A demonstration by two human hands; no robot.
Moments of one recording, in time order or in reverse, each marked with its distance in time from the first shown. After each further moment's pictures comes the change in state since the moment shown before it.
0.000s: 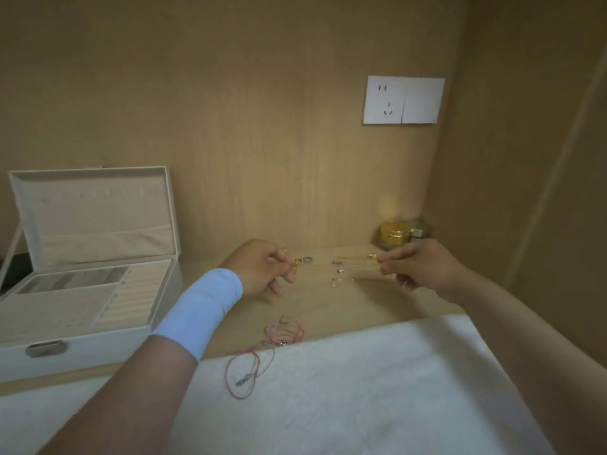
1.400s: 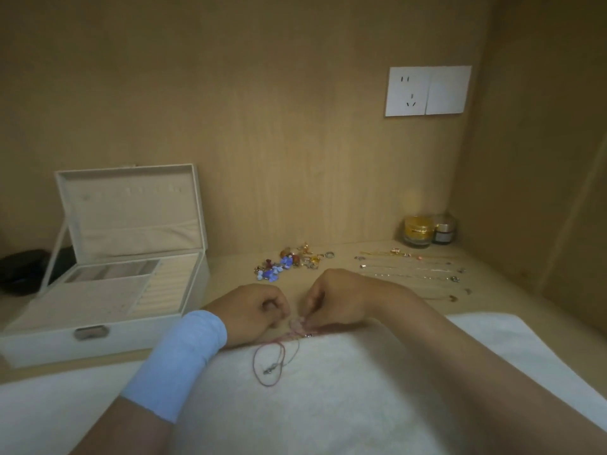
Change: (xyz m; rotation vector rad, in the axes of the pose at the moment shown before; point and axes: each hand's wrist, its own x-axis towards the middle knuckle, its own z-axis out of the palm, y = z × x) left_hand -0.069 -0.034 -0.009 0.469 -0.103 -0.070; right_hand -0.015 -0.037 0.136 -0.630 -0.538 -0.386
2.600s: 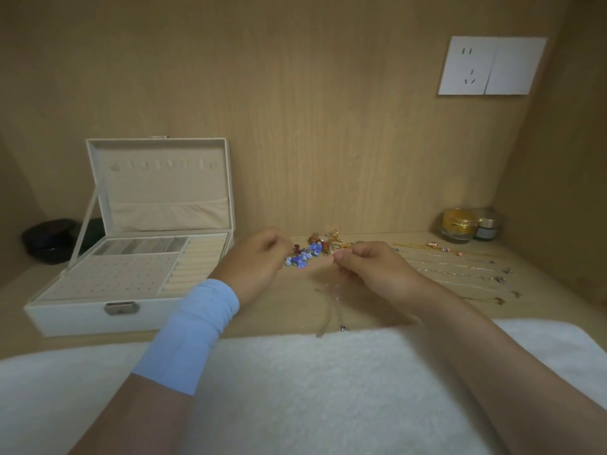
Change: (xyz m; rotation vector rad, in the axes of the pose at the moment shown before) left_hand -0.003 -0.007 -0.032 -0.377 0.434 -0.045; right_hand 0.020 -0.001 0.008 0.684 0.368 0.060
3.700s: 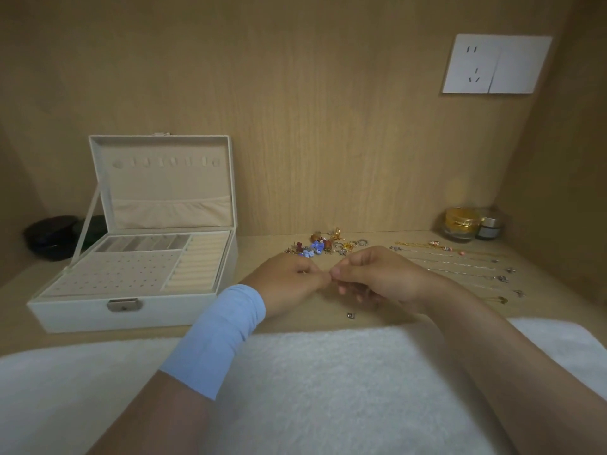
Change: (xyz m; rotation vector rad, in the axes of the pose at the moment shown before) left_hand -0.002 0.002 0.029 0.146 -0.279 -0.048; right_hand -0.012 -0.012 -0.006 -0.078 -0.250 0.091
